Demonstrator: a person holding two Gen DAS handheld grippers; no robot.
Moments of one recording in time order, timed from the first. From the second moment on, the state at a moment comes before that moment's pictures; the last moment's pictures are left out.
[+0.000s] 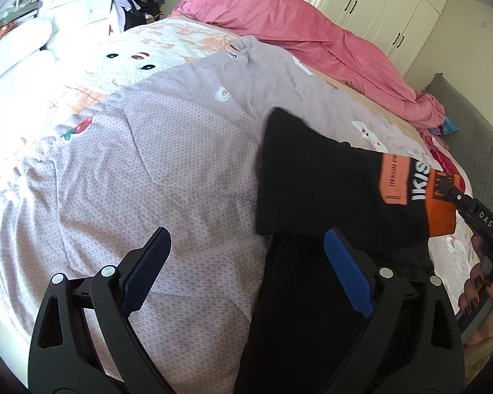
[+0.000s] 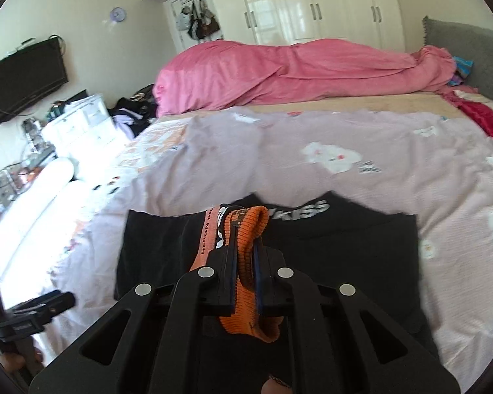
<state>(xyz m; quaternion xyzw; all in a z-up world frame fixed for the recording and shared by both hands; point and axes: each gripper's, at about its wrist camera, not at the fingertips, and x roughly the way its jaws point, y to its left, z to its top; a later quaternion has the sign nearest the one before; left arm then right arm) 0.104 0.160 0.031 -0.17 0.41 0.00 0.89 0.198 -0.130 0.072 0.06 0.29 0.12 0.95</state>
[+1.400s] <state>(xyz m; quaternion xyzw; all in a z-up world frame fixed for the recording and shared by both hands) 0.193 0.049 0.027 -0.05 0.44 -0.10 0.89 0.195 -0.217 0.021 0.08 0.33 0.00 0.94</state>
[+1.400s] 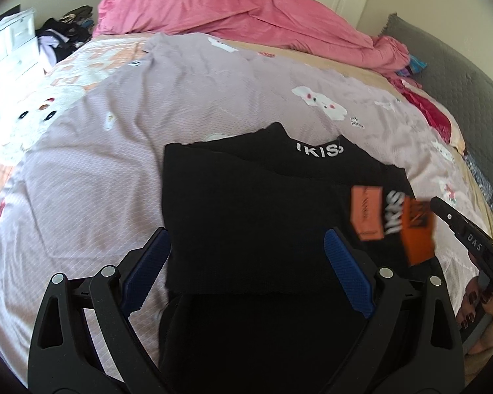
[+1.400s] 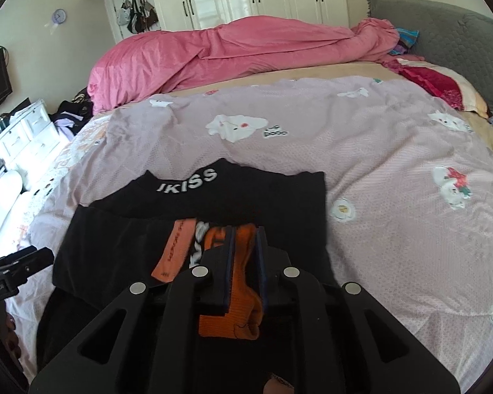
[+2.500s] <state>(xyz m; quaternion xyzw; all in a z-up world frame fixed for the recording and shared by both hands) 0.221 0.024 -0.027 0.00 0.49 -0.12 0.86 0.208 -0.166 -0.026 0.05 0.41 0.08 0.91</state>
